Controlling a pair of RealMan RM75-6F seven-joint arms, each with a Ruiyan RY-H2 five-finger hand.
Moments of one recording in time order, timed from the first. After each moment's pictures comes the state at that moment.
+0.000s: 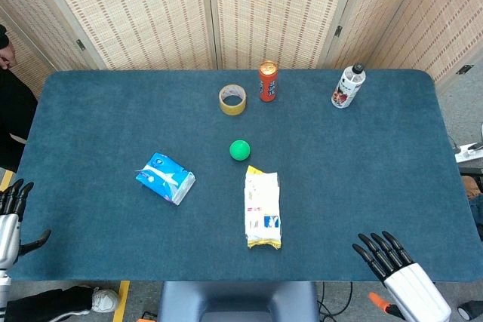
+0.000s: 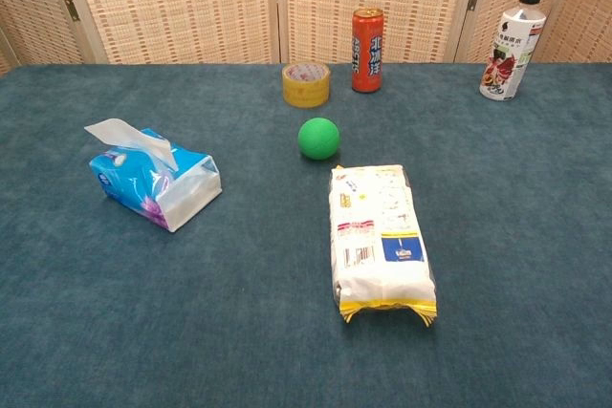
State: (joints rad) left arm -0.07 -1.13 -0.09 -1.66 1.36 1.48 0.12; right arm -0.05 -1.03 -0.21 -1.70 -2.04 1.58 -0.19
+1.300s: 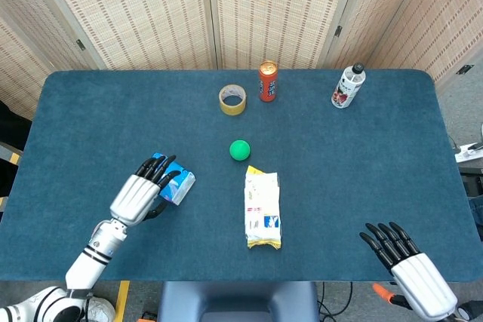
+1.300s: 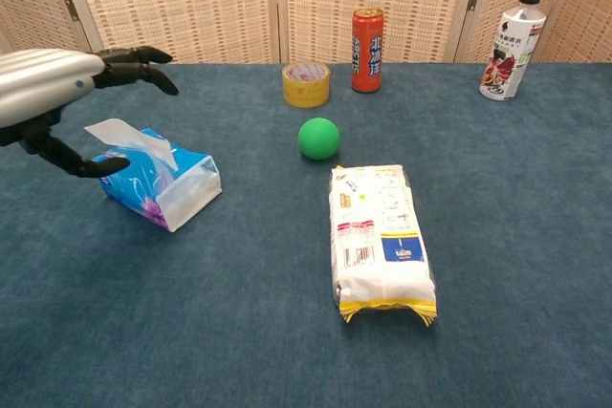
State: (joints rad) left arm -0.51 -1.38 -0.18 -1.68 1.47 1.08 0.40; right arm -0.02 -1.00 -0.19 -1.73 -1.97 1.55 -0.10
